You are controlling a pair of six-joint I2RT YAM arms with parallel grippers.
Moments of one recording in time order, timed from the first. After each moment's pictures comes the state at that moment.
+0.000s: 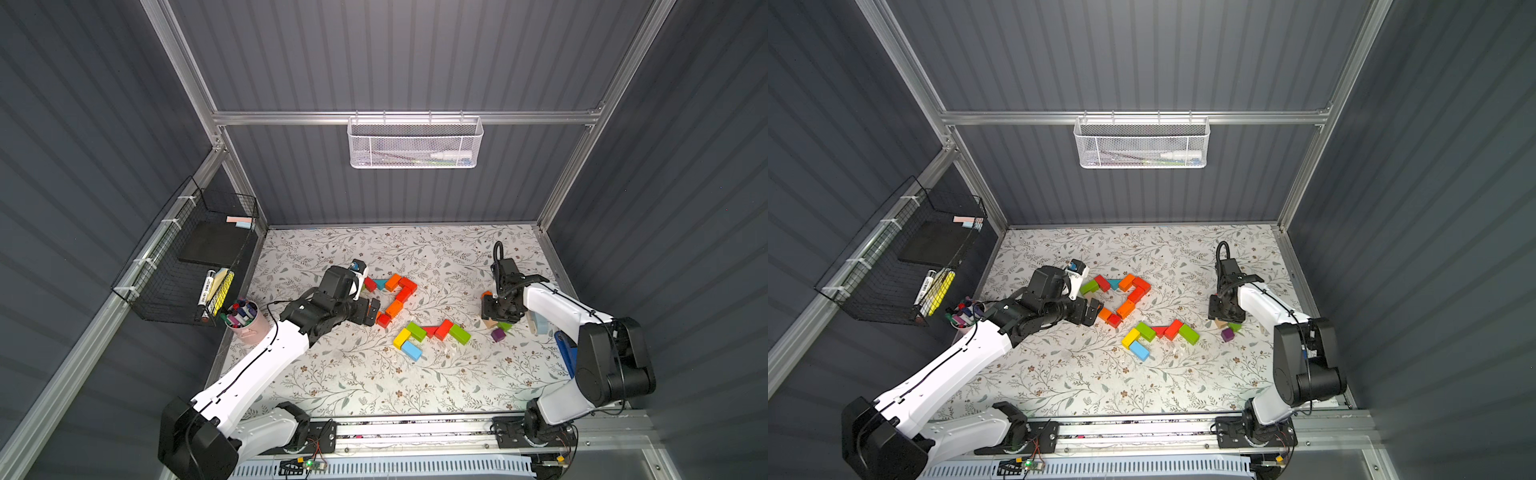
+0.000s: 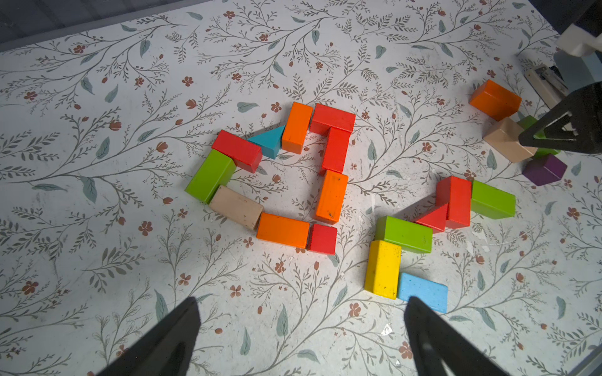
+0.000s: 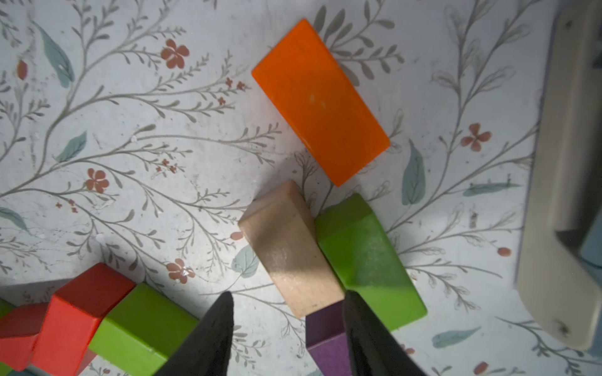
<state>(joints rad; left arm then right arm) -0.51 1.16 0.98 -0.60 -0.01 -0.13 0.16 1.56 0.97 -0.74 0.00 0.31</state>
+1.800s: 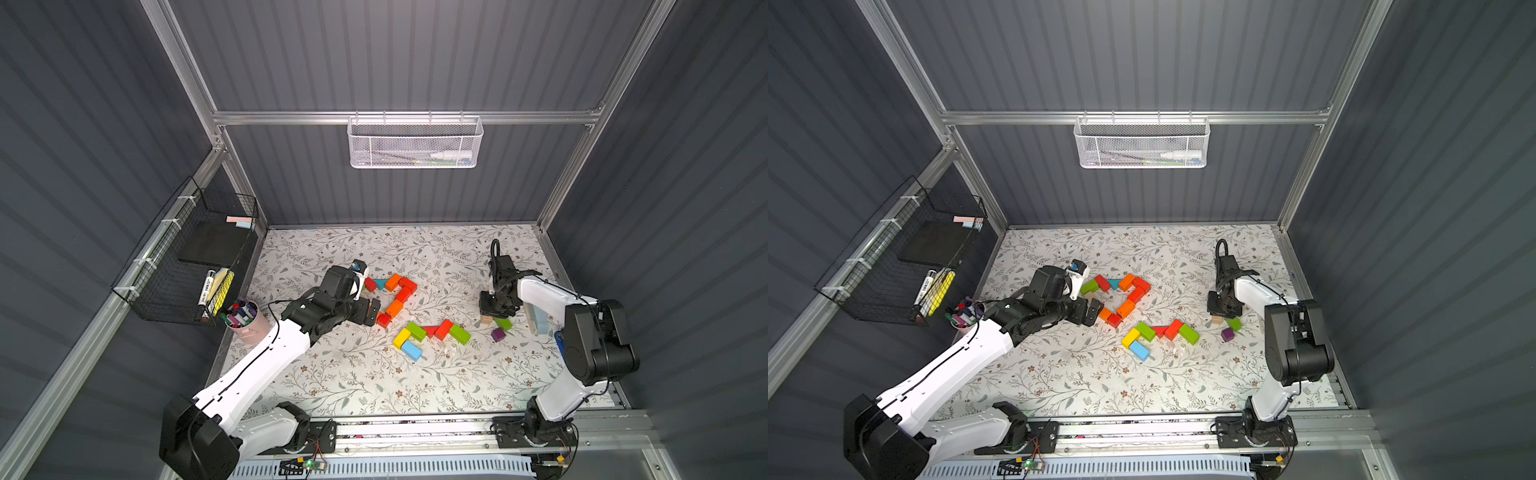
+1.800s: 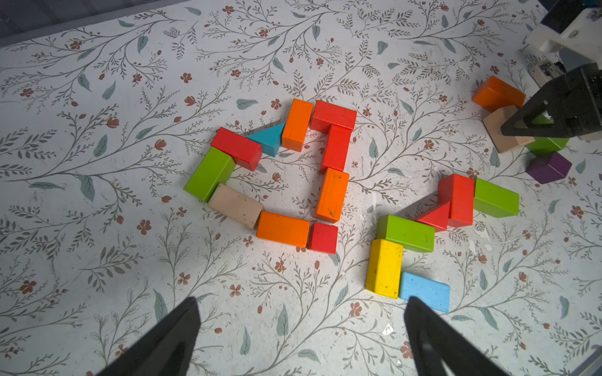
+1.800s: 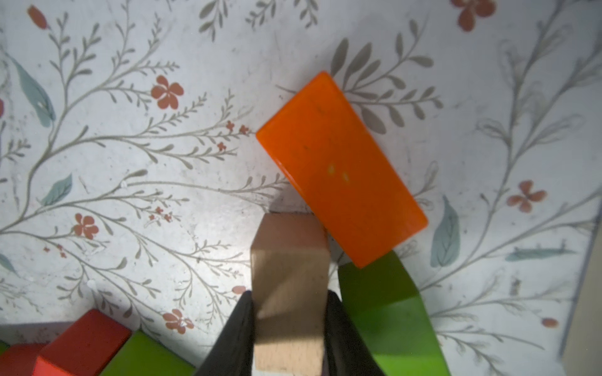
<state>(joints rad) -0.51 1.17 0.98 -0.60 -0.01 -0.13 0.17 1.69 1.05 -0.70 -0.01 0.29</state>
